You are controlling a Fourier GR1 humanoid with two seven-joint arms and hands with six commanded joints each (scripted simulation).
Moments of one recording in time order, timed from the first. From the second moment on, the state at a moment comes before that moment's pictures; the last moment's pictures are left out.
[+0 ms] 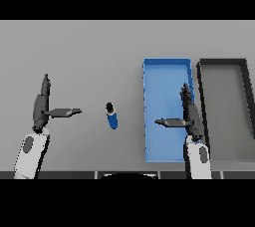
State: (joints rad) left arm -0.11 0.43 -0.16 -1.48 0.24 0.26 0.01; right arm 0.00 0.00 0.00 -1.57 0.00 0.00 0.00
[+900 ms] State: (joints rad) left arm -0.03 0.63 -0.26 -1.53 0.25 -0.12 -0.17; right arm 0.09 -0.13 0.09 -1.69 0.13 0.07 -0.06
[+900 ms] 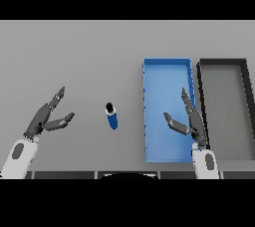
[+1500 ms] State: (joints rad) left arm -0.06 0.57 -0.46 -1.63 0.18 -0.23 -0.03; right arm 0.08 -0.12 0.10 -1.69 0.14 0.07 -0.09
